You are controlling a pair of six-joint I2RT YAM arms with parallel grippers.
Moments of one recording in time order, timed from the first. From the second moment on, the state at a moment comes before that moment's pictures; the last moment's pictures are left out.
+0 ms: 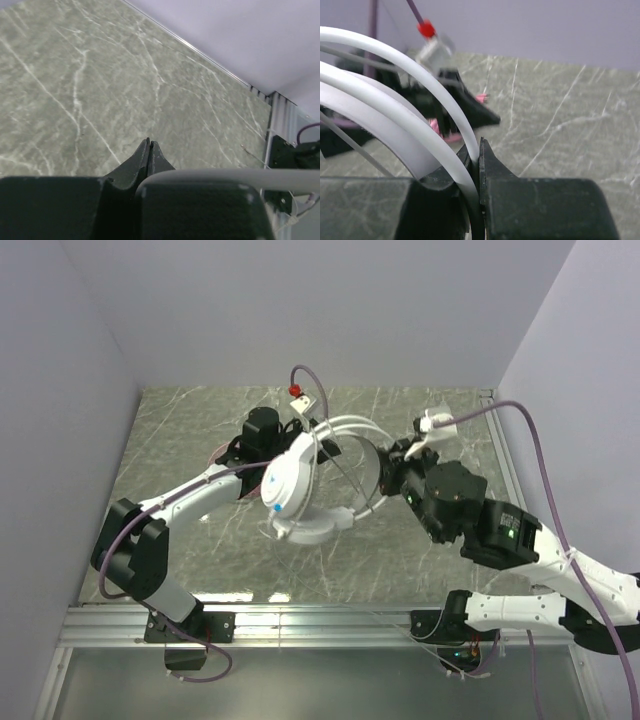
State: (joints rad) left arm -0.57 1.55 1.11 0.28 0.56 -0.25; right arm 1.18 0.93 1.28 -0.50 0.79 0.31
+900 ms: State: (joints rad) left arm -0.78 1.57 0.83 0.58 0.66 -0.44; right arm 0.92 1.11 1.63 -0.35 0.78 0.32
